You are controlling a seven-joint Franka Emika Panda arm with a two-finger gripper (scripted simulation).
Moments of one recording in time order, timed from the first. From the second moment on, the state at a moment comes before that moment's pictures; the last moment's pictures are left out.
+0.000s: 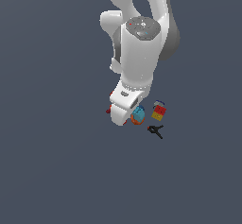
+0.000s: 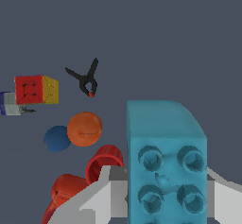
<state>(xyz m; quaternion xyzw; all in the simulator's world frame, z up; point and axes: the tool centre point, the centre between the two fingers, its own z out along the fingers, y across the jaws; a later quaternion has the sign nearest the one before) 0.037 0.042 0.226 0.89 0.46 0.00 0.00</state>
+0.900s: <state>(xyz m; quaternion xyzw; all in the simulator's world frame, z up) -0.024 0.088 0.362 0.89 0.46 0.00 0.00</state>
